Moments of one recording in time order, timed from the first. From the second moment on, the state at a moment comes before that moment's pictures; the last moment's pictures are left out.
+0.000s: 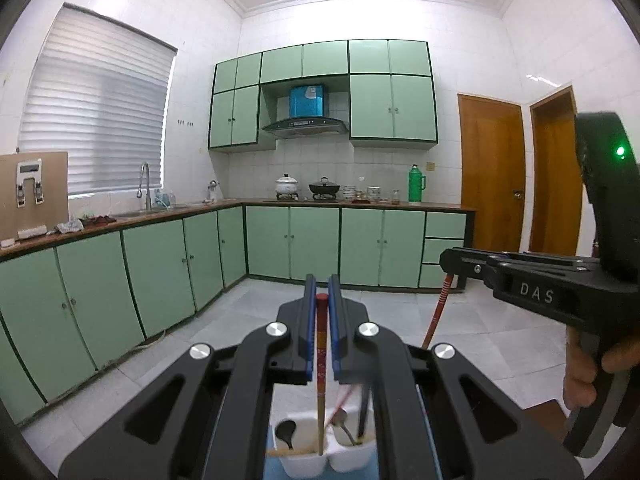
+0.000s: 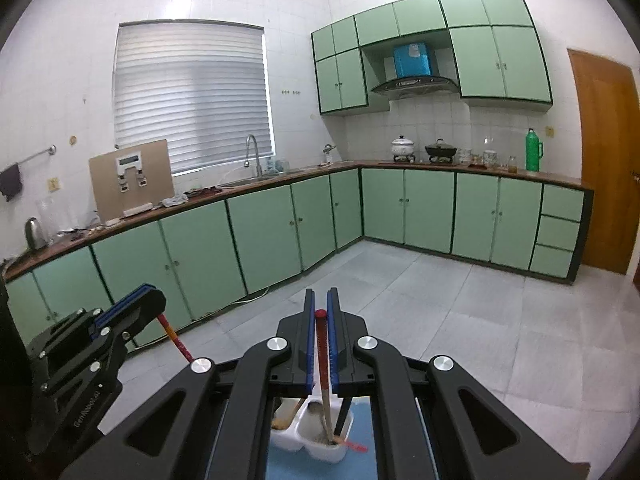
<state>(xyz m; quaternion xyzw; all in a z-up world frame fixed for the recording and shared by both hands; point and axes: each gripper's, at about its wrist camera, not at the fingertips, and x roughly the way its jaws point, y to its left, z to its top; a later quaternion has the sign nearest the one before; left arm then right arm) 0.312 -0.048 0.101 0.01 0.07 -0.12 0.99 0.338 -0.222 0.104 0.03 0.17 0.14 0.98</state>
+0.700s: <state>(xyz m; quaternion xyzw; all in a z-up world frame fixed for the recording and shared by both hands) 0.397 -0.026 0.001 0.01 0.19 -0.10 0.98 0.391 -0.220 0.000 0.03 0.25 0.13 0.96</state>
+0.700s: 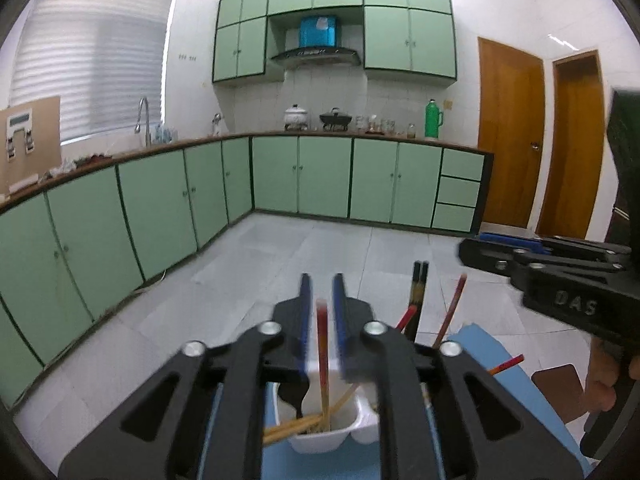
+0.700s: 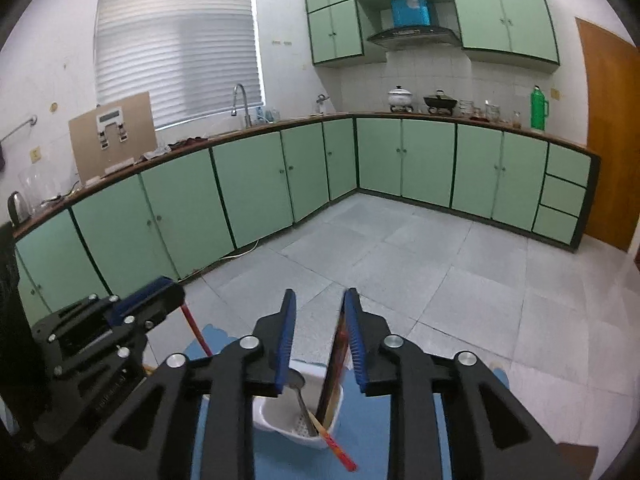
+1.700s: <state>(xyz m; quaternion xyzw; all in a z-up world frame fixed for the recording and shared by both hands) 0.151 0.026 -0.050 -0.03 0.24 -0.06 0.97 0.139 -0.260 -0.052 0.07 0.26 0.08 0.96</state>
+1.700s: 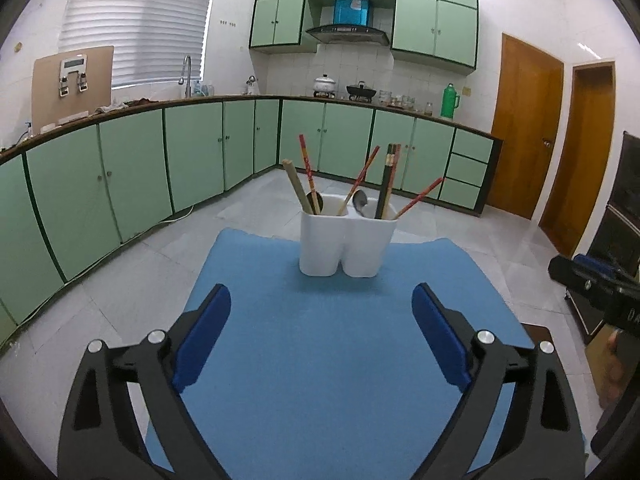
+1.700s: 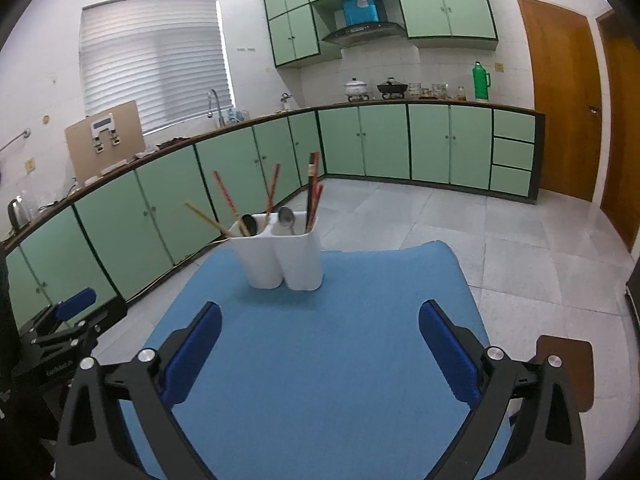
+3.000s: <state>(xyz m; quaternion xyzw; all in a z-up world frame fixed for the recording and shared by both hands) 0.058 0.008 0.024 0.02 0.15 -0.06 0.99 0.058 -0.236 0.003 0.03 0.18 0.11 0.98</state>
